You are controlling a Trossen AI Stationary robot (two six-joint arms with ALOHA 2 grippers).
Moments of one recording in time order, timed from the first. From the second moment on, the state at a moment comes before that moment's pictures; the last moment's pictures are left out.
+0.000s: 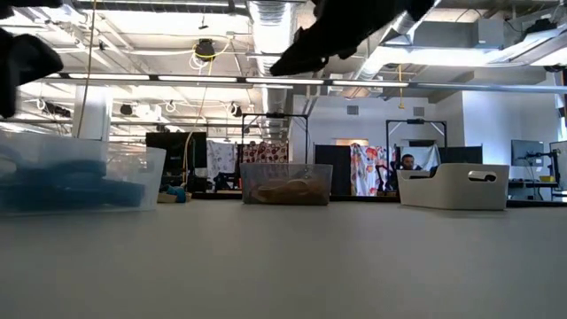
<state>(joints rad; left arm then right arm) -0.81 1.19 0.76 -0.77 -0.37 -0.92 0.06 1.63 1.17 -0.14 -0.13 -0.24</state>
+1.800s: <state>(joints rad) -0.92 1.54 0.99 -0.91 -0.20 -0.68 -0.08 2.54 1.93 0.16 -0.43 -0.07</state>
